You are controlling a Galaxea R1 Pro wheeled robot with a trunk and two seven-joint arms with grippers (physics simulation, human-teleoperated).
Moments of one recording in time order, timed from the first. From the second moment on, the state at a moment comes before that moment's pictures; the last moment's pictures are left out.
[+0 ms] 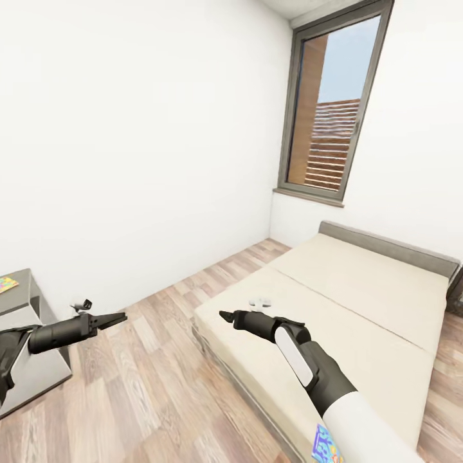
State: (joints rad) left arm -0.69 0.45 0.25 -0.72 0.12 0.70 -1.57; right arm -0.65 0.07 0.34 -0.99 -0.58 0.54 0.18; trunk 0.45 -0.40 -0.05
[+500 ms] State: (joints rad) left arm -0.69 0.46 0.25 -0.72 0.12 0.70 -1.57; right arm -0.65 0.07 0.34 -0.99 -0.58 0.54 0.18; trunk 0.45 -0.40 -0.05
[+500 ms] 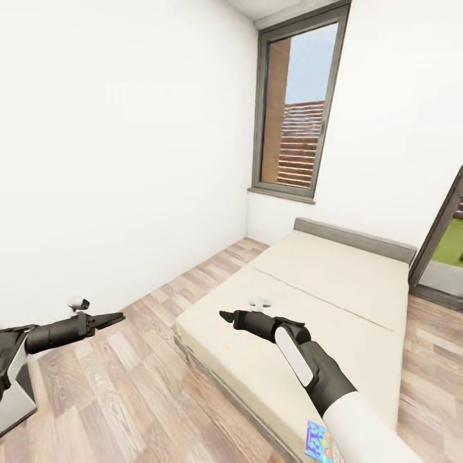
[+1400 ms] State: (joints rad) left arm -0.69 0.46 0.25 -0.72 0.12 0.70 -1.57; right arm -0.65 0.07 0.34 -0.99 -0.58 0.54 0.18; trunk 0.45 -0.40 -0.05
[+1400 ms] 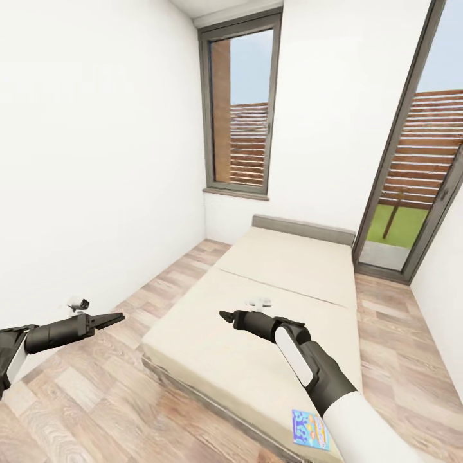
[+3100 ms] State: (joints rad) left arm -0.69 0.46 0.25 -0.72 0.12 0.70 -1.57; right arm -0.65 0.07 0.34 -0.99 -0.58 0.54 0.18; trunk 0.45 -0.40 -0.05
